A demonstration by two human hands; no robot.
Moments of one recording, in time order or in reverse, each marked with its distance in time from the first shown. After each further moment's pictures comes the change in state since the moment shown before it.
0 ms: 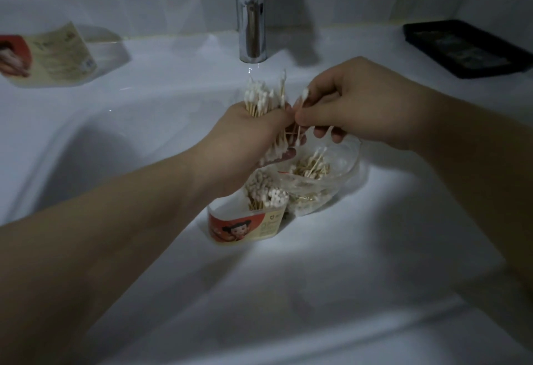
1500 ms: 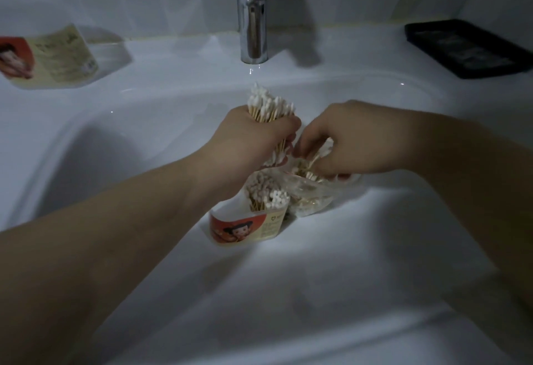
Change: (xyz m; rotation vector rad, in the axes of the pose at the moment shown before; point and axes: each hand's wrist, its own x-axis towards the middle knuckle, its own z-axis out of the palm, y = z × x) left_hand 0.003 -0.006 -0.002 0.052 0.088 -0.006; right_hand -0.011 0.000 0.009 -0.534 -0.299 -0.001
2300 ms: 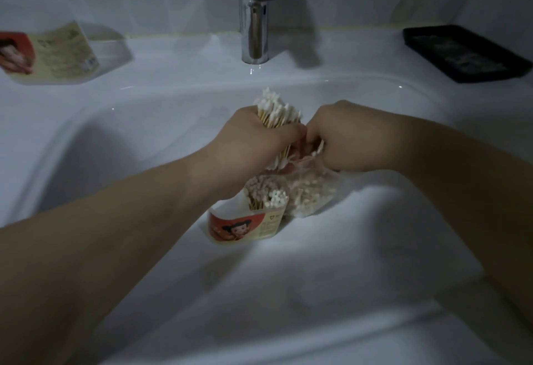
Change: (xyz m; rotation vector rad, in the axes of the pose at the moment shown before) left_hand -0.004 0.002 0.000 0.102 -0.036 -0.009; right_hand 0.011 -0.006 0.006 -0.238 0.066 -0.008
